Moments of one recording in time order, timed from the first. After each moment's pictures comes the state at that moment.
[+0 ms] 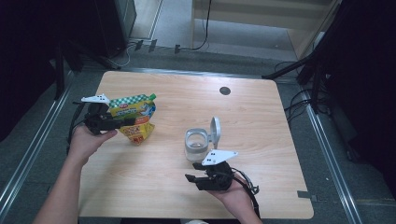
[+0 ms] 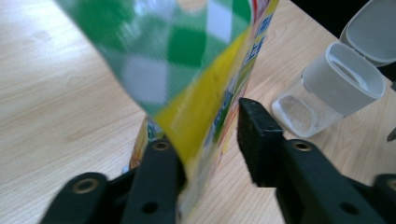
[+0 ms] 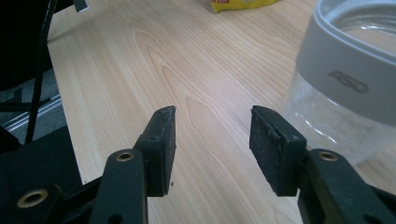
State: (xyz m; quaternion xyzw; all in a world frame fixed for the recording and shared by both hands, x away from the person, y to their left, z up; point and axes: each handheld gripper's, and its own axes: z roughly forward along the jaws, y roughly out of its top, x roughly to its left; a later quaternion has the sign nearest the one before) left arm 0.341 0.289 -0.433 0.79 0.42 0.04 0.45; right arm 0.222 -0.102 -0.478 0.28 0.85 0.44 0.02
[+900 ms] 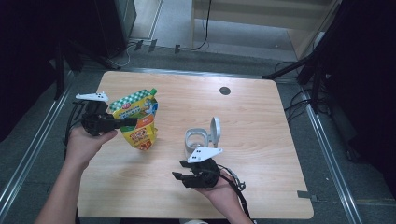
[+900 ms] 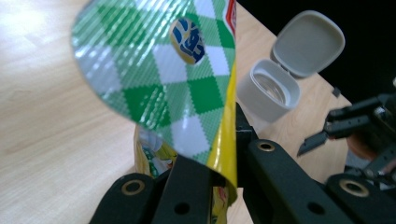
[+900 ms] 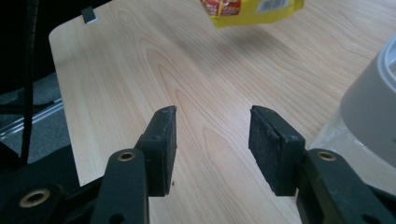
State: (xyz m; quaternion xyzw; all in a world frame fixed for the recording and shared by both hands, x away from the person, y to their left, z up) left arm 0.315 0.266 -0.391 0.79 0.40 -0.01 0.46; right arm 0.227 -0.067 -0.474 0.27 0.85 0.45 0.02
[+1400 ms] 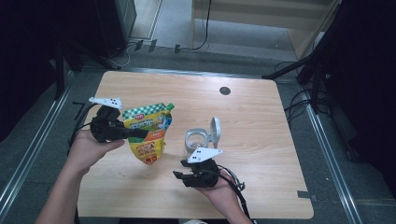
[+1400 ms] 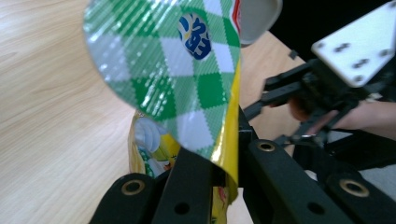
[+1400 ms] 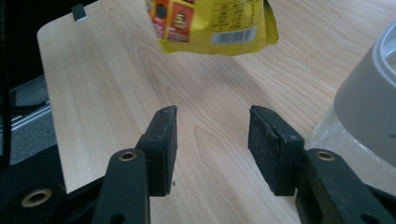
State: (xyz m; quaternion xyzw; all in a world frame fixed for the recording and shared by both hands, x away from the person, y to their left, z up) left arm 0.294 0.231 -0.372 0.83 0.33 -0.06 0.44; right arm 0.229 -0.067 -0.481 0.27 0.85 0.45 0.03
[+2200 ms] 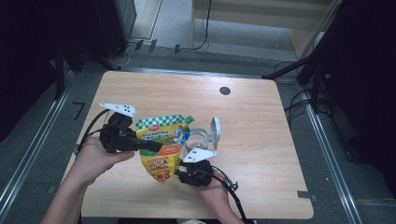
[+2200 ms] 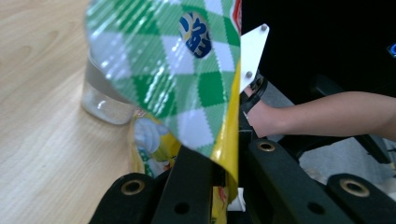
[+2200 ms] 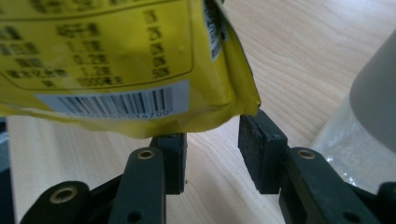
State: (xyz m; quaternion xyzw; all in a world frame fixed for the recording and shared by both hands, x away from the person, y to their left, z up) left arm 0.265 0.191 -0.350 0.84 0.30 -0.13 0.44; right arm 0.235 -0.052 -0.507 0.29 0.84 0.46 0.06
